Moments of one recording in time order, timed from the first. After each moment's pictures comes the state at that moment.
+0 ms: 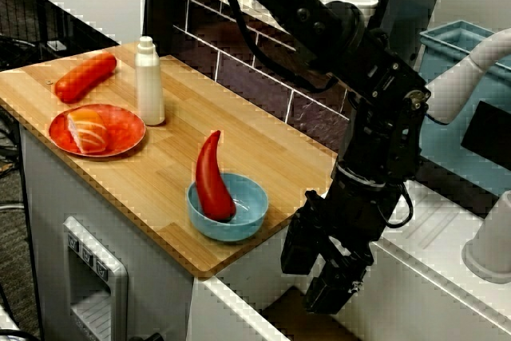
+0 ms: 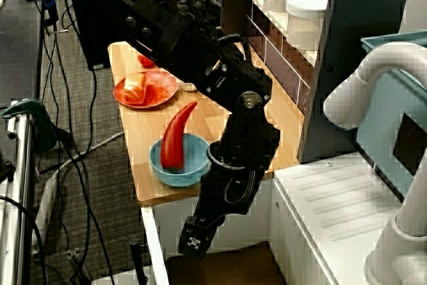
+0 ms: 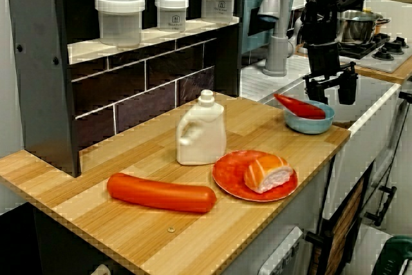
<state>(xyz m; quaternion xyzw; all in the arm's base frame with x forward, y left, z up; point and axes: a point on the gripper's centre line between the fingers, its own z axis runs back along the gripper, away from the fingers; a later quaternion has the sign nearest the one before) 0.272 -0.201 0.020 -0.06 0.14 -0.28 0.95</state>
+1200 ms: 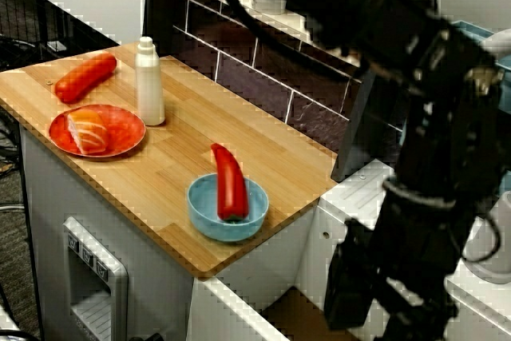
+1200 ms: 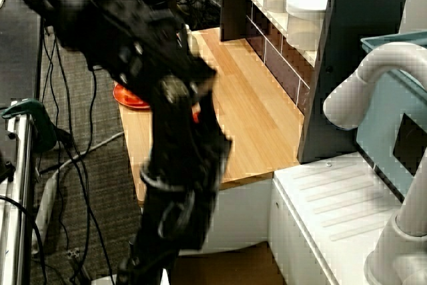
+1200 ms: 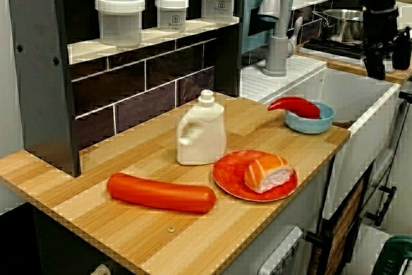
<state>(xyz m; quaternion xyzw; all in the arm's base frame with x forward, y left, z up) 0.215 -0.271 0.082 -0.11 0.09 -0.26 0.95</state>
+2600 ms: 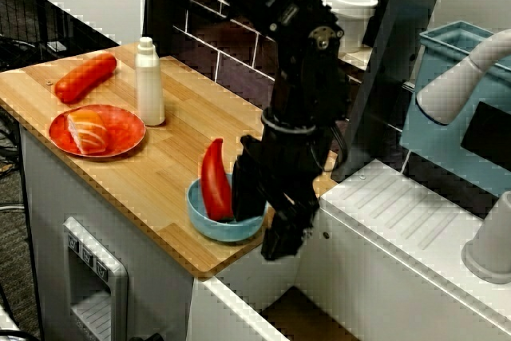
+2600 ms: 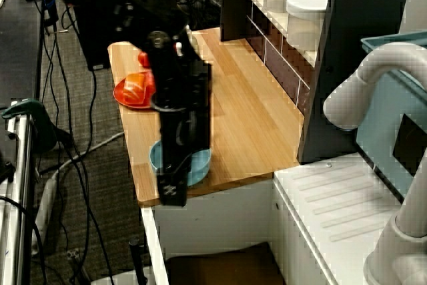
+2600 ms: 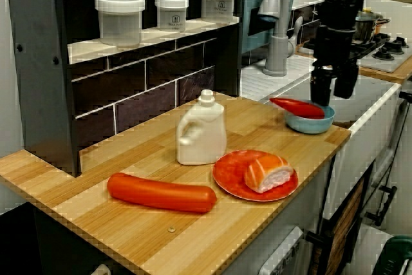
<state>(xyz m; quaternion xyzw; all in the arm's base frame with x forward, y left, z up) 0.266 -0.144 0.051 -0.01 0.01 -0.15 0.99</state>
